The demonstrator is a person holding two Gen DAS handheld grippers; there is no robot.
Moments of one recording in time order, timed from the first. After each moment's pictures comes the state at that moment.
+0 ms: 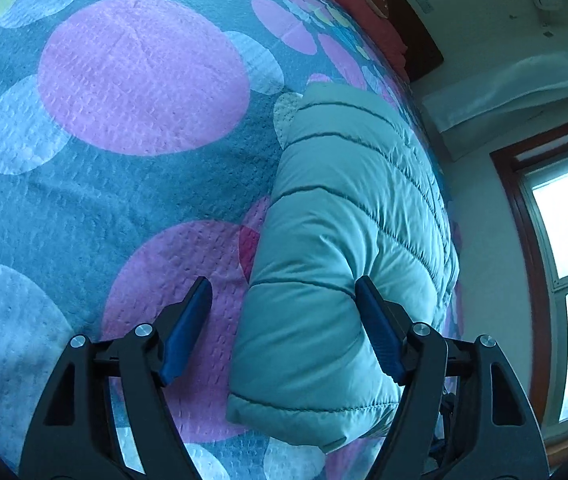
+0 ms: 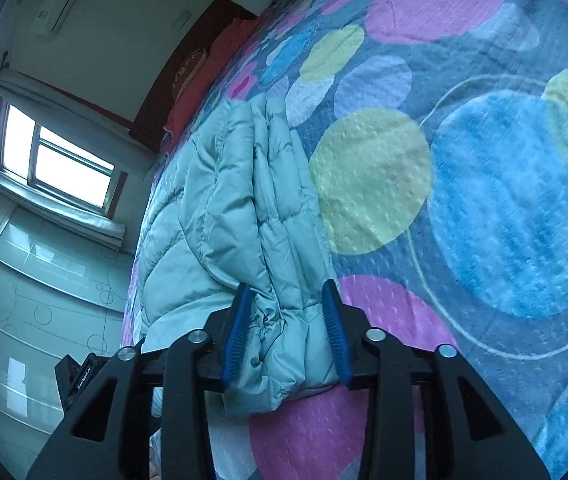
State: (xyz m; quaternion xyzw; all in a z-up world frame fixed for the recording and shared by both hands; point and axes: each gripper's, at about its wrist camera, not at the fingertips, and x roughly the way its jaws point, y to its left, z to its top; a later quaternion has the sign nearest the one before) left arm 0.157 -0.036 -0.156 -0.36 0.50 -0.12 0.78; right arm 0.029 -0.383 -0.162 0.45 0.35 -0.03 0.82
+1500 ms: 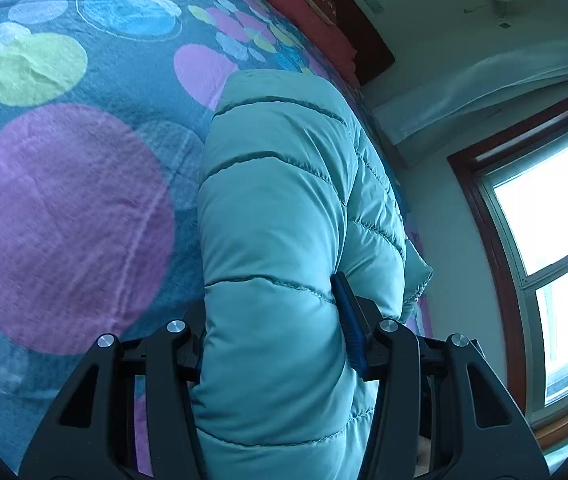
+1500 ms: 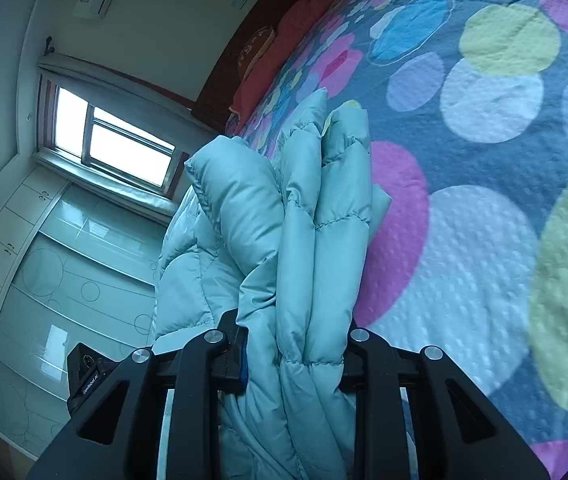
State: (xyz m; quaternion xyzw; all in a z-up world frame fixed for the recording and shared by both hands) left arm 0.242 -0.026 -0.116 -0.34 0.45 -0.20 0.80; right arm 0.169 -0.339 -0.162 0.47 0.33 0.12 0.81
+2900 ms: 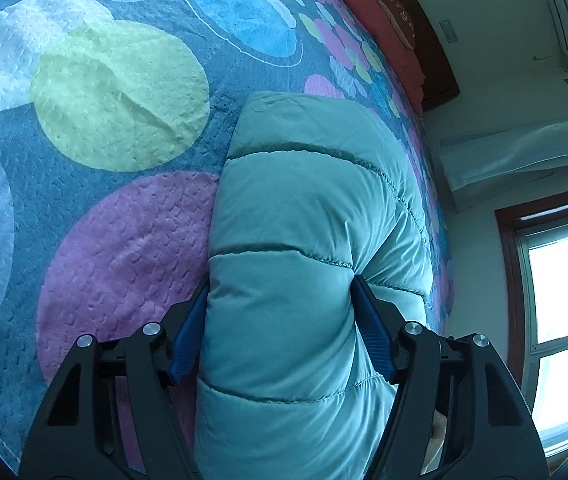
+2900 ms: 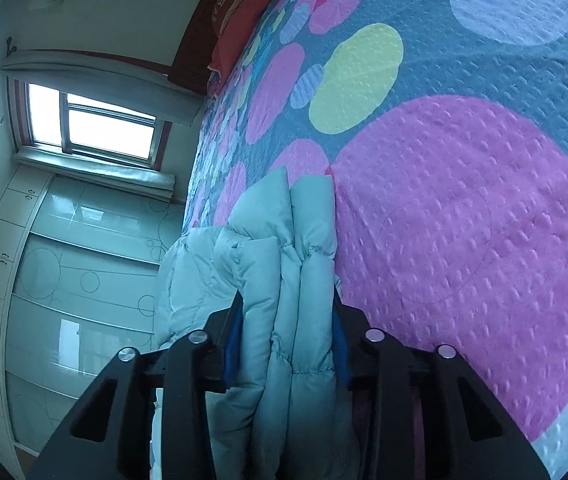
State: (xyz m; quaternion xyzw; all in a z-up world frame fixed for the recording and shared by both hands) left arm 0.328 0.055 -0.166 -0.39 0.50 -0.12 0.76; right arm 0.296 -0.318 -0.192 0.49 0.42 0.13 0.76
